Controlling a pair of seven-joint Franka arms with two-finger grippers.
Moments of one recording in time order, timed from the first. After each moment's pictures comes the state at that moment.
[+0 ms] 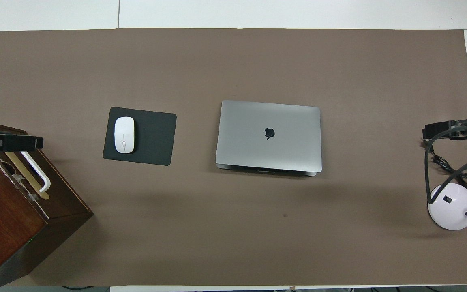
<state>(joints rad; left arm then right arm) -0.02 -0.21 0.03 -1.88 -0.10 1.80 0.18 -0.07 -0.15 0.02 -1.87 -0.02 1.80 -0.04</state>
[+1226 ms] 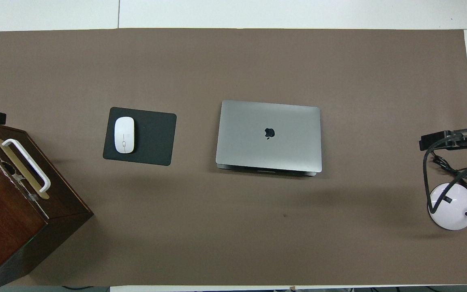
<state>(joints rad) 0.02 0.00 0.03 -1.57 -0.01 1.64 0.19 -0.07 -0.15 0.02 -1.88 -0.02 1.72 -0.05</state>
